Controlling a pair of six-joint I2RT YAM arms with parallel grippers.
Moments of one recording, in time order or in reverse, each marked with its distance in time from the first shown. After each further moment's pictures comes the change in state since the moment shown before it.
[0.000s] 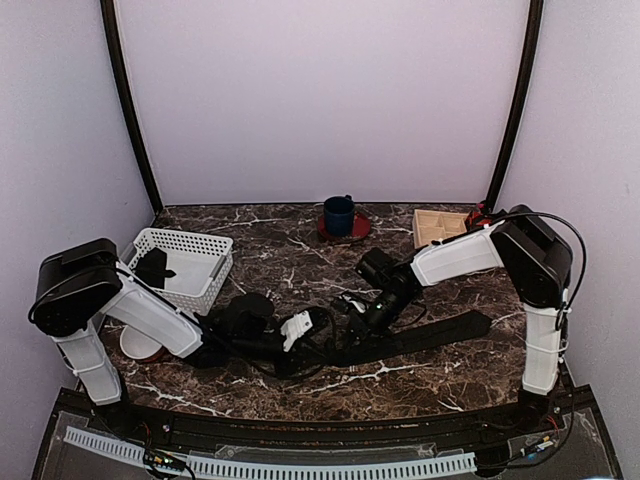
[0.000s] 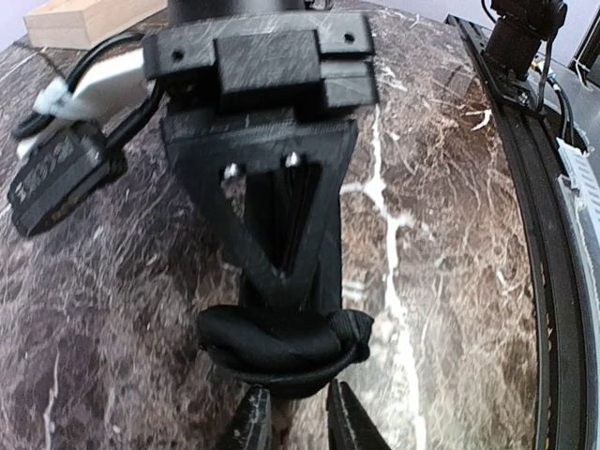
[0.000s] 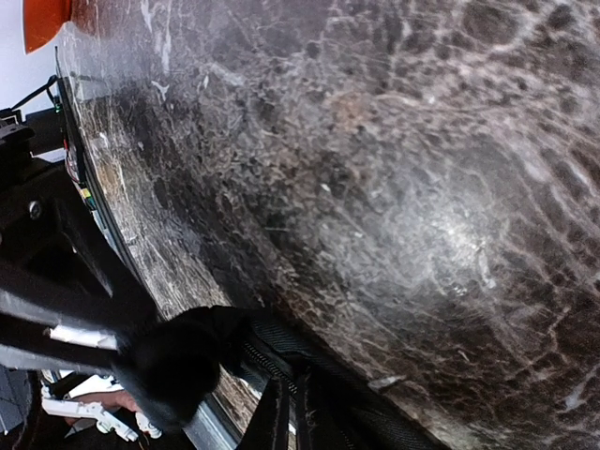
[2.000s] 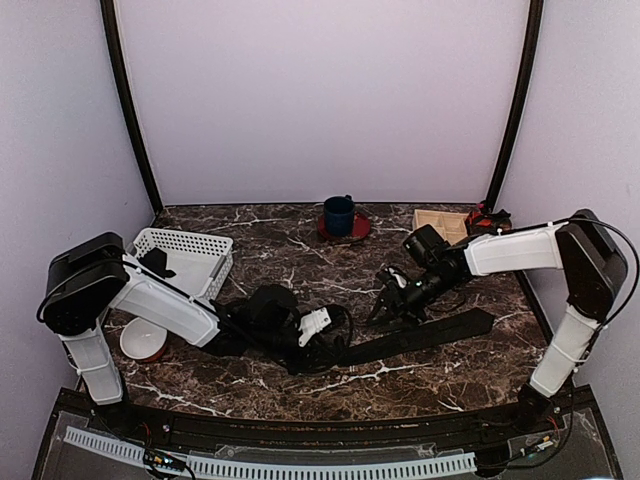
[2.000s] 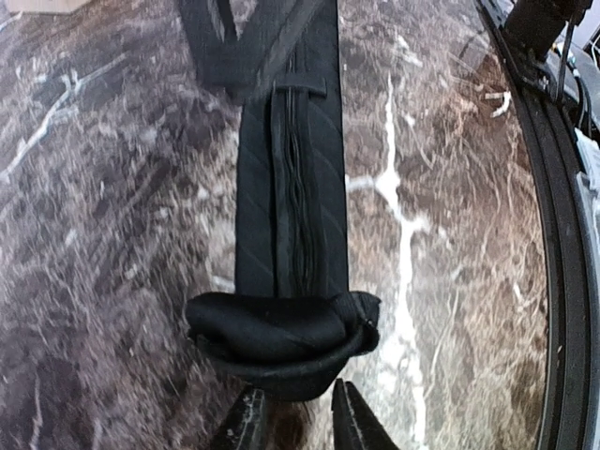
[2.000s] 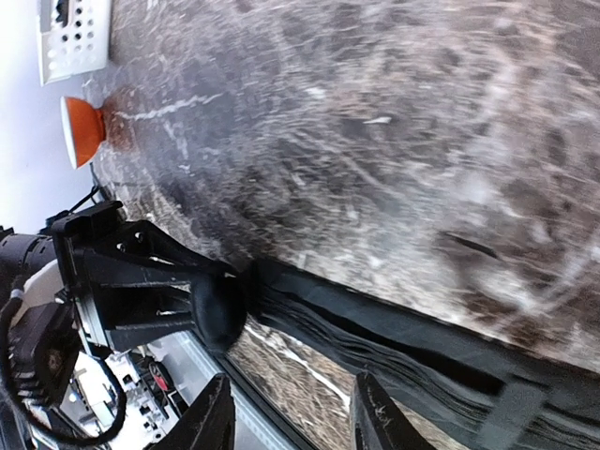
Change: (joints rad) left arm -0.013 0.057 0.175 -0.257 -0.007 -0.003; right arm -0.191 -0.310 -0.212 0.053 0.048 0.222
